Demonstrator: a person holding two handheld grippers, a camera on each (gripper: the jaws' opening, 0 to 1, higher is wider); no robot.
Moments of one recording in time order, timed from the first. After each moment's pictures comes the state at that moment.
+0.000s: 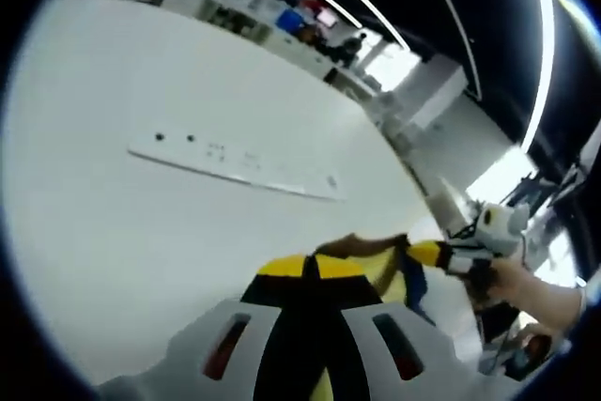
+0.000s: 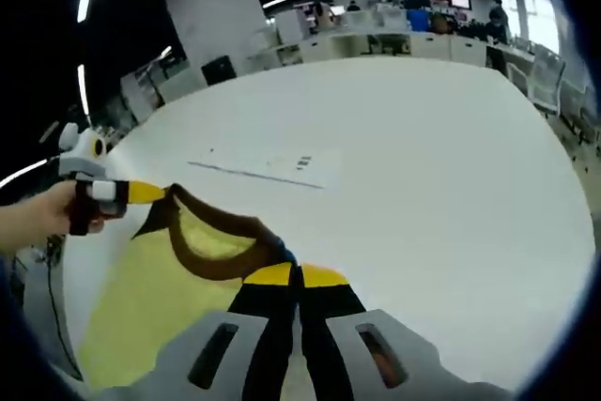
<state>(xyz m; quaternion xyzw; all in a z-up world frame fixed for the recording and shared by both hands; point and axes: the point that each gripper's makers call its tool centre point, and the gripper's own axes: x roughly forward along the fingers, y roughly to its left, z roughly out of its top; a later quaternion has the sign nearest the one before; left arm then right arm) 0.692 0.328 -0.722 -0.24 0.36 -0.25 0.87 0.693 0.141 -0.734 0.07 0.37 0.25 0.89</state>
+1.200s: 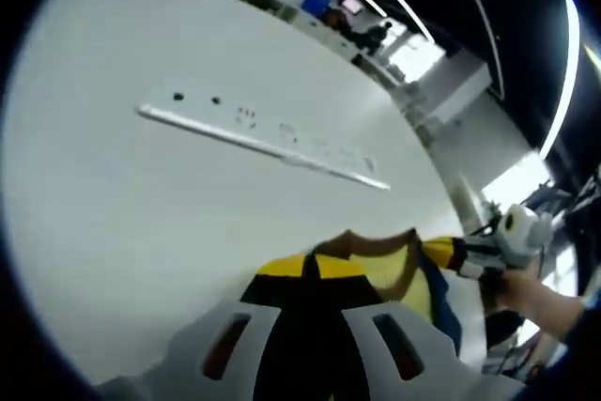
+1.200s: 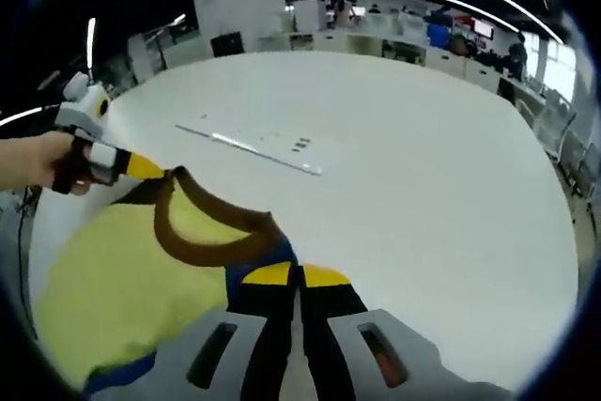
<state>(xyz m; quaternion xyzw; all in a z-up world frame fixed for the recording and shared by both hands) 0.698 0.332 -0.760 -0.24 0.40 -0.21 0.86 0.704 0.143 -0.764 -0.09 0.36 0.28 0.89</state>
